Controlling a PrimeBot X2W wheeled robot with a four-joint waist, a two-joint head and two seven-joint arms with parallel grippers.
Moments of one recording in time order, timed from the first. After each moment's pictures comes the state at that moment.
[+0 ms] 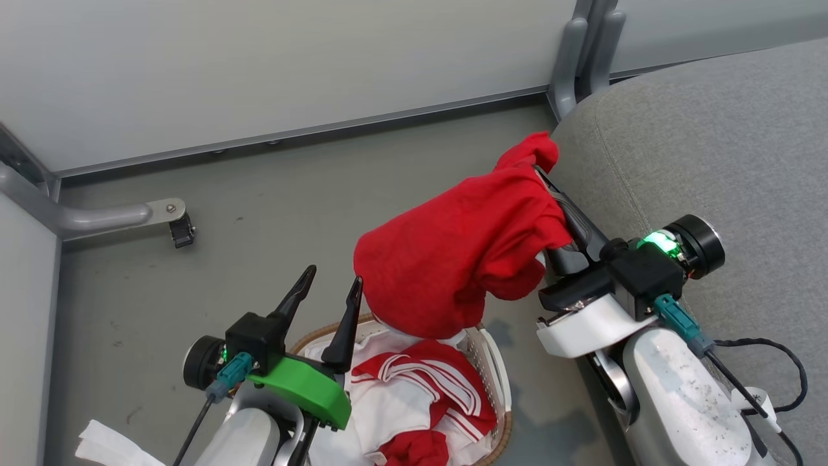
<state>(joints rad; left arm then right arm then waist) -0.27 0.17 -0.49 0.36 -0.42 -0.09 -0.26 -0.34 -0.05 0.29 0.05 0.00 0.13 -0.26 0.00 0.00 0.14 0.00</state>
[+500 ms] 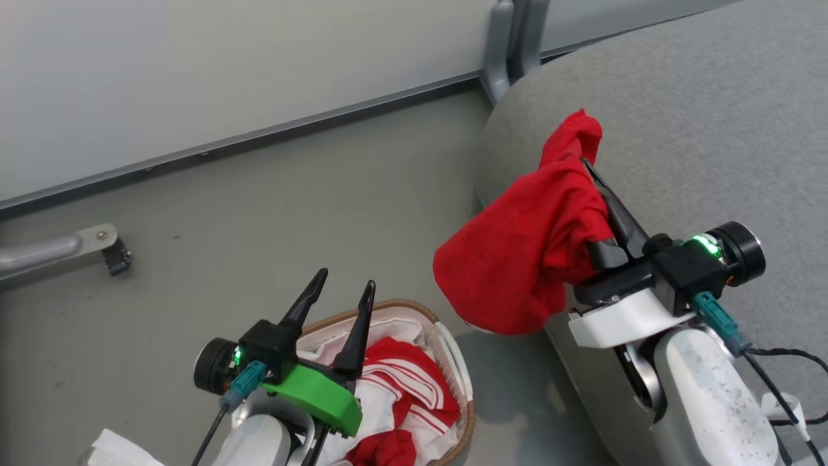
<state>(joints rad) -0.23 0.11 -0.45 0.34 -0.34 -0.12 -0.26 -0.31 -0.05 0.18 0.03 -0.01 0.13 -0.26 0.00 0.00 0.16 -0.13</state>
